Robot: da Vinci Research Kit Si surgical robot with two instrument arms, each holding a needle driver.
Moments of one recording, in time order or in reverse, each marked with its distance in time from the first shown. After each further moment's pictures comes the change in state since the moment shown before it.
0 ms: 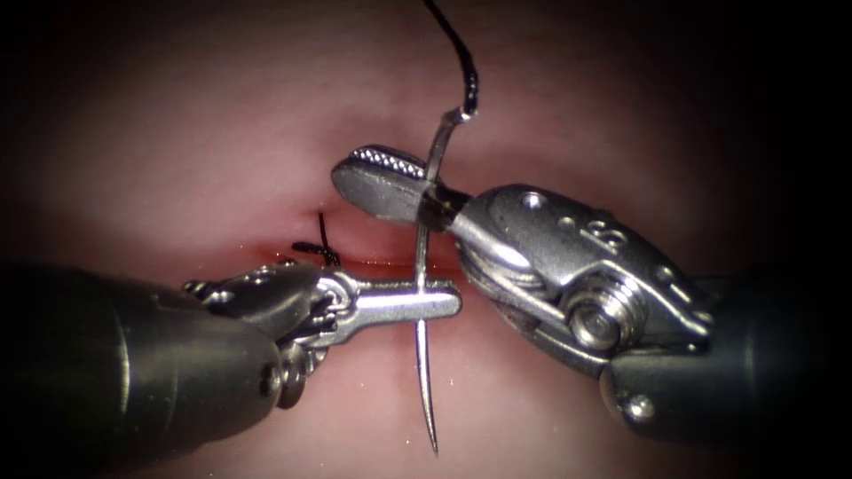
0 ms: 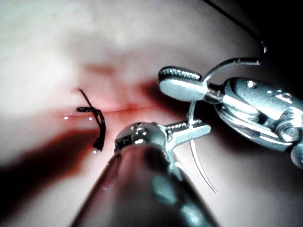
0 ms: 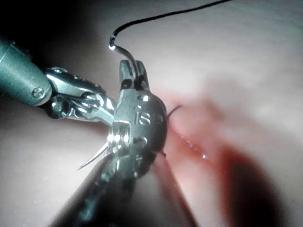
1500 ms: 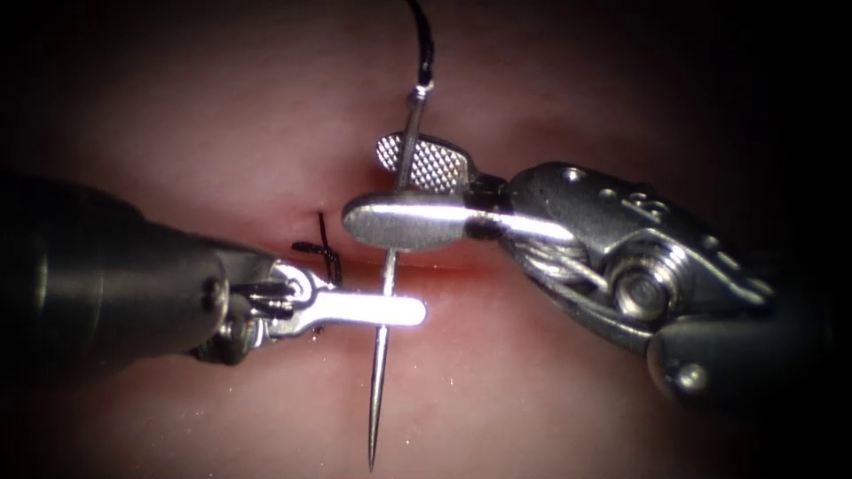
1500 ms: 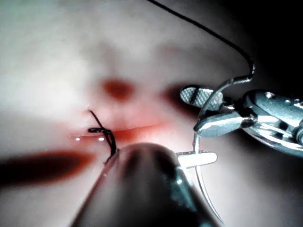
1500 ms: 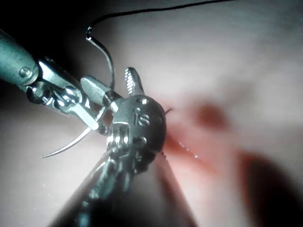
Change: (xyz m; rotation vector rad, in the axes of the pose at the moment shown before) right arm 0.001 0.000 -0.002 0.317 -0.102 0.094; left arm 0.001 0.002 -0.002 -0.049 -0.151 -0.261
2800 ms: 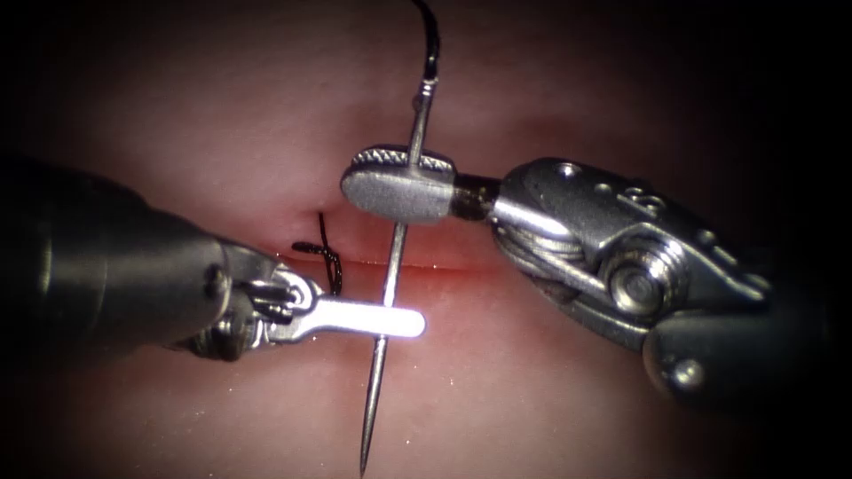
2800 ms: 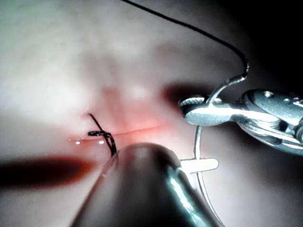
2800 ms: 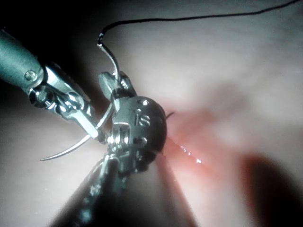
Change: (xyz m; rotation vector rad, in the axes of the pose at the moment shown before) right arm 0.001 0.000 0.000 -0.061 0.008 -0.010; left arm 0.000 0.000 0.000 -0.017 -0.040 -0.022
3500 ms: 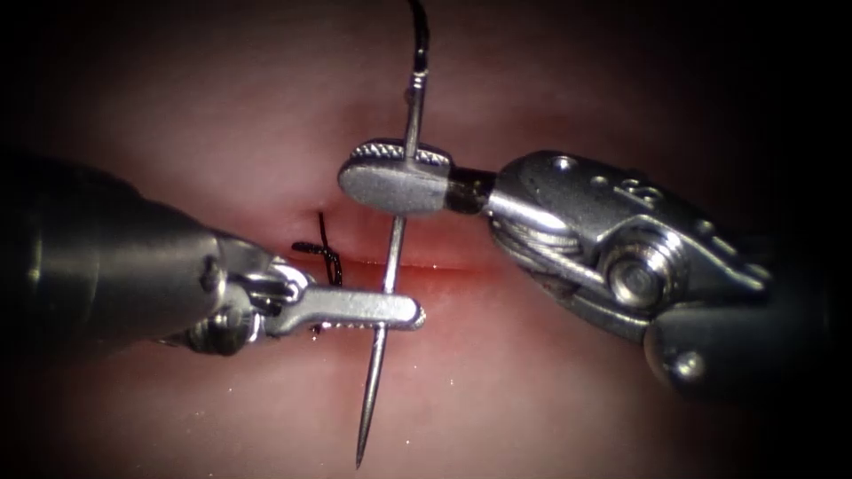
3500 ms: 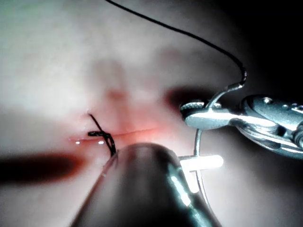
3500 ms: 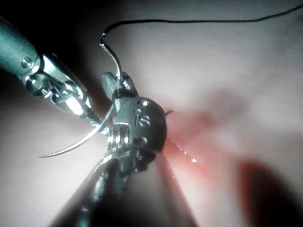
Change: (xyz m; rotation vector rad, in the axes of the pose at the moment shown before) right arm 0.000 0.000 0.000 -0.025 -0.005 -0.050; left arm 0.001 0.001 0.000 -0.084 0.048 0.084
